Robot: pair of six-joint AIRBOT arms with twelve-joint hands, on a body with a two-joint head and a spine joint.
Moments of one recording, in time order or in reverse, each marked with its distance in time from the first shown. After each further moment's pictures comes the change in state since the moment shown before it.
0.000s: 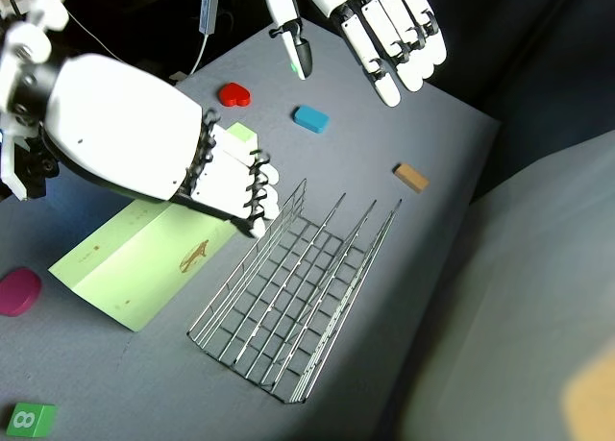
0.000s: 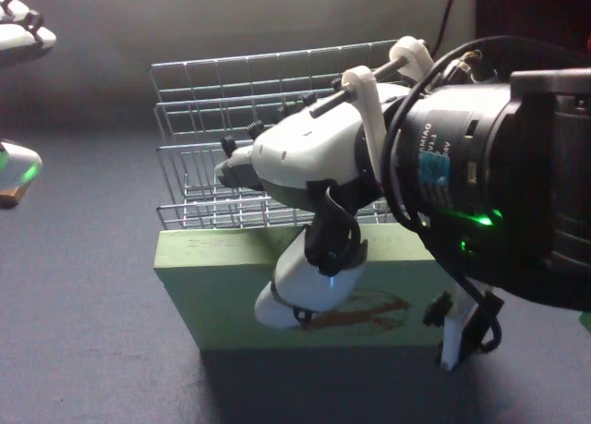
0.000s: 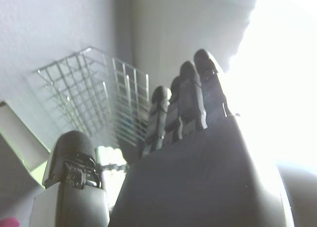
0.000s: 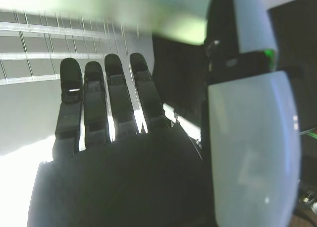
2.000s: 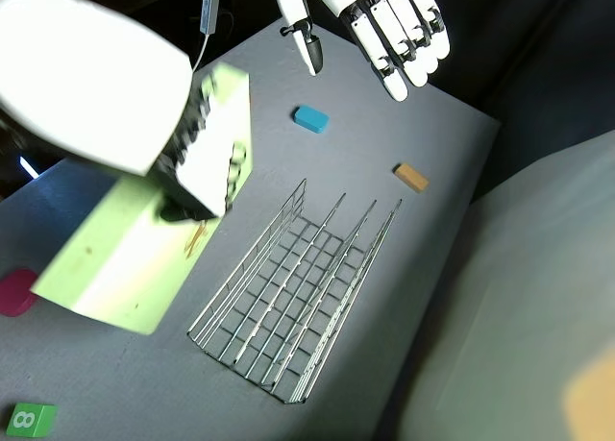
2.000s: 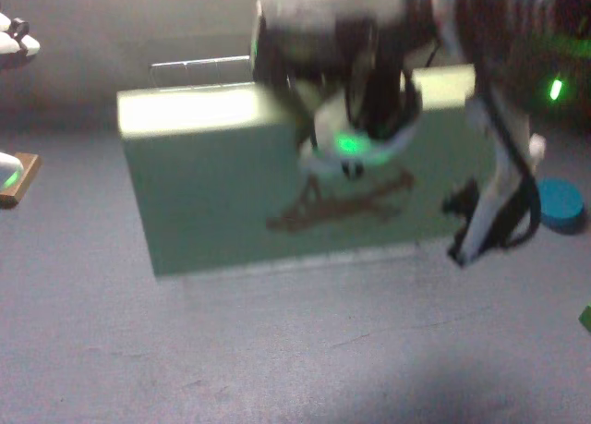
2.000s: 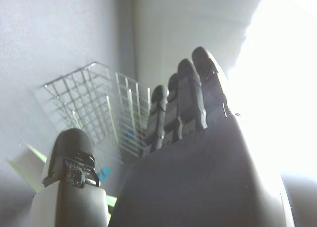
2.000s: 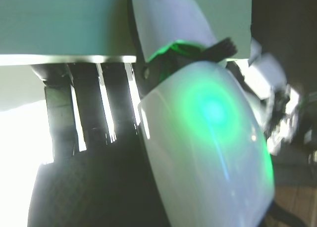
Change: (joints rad) left arm -0.002 0.005 0.002 0.001 0.033 0.022; right arm 0.259 0.084 -0.039 0.040 -0.034 -0.042
